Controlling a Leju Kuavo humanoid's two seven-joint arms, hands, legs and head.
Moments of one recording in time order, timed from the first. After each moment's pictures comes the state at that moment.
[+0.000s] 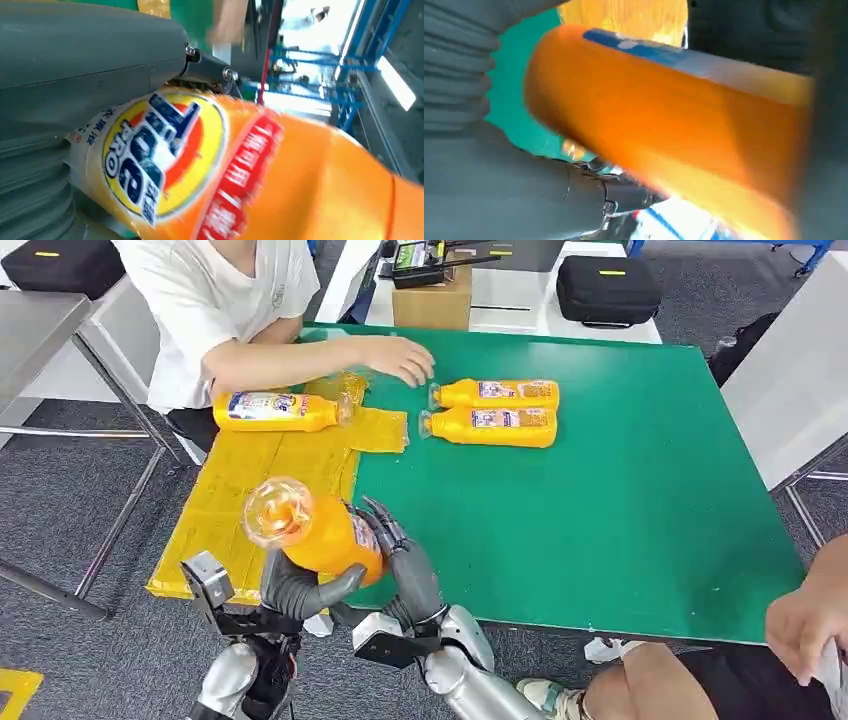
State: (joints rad) left arm -0.02 -0.14 -0.33 -1.50 0.14 -0.04 -0.42; right arm -0.35 0.27 0.79 -0.81 0.45 -0.56 -0.69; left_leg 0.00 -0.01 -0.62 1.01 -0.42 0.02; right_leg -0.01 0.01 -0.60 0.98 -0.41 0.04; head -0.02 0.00
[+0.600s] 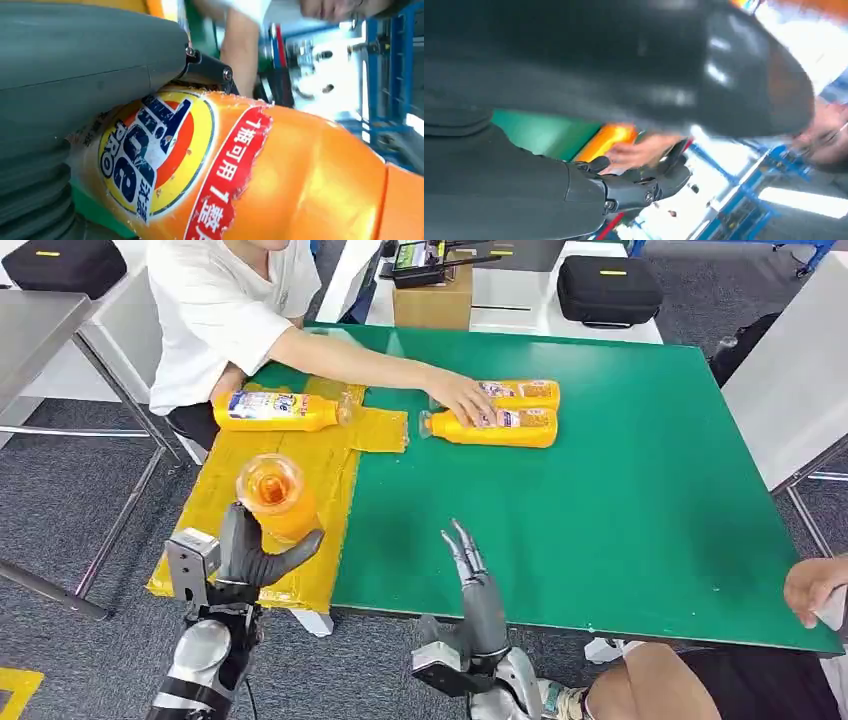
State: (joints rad) left arm -0.08 -0.08 -0.16 -1.45 -0.18 0.16 -0.40; right arm -0.14 0.14 0.61 -0.99 0.50 -0.70 -0.70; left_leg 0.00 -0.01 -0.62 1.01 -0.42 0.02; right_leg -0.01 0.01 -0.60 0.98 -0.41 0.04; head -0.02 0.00
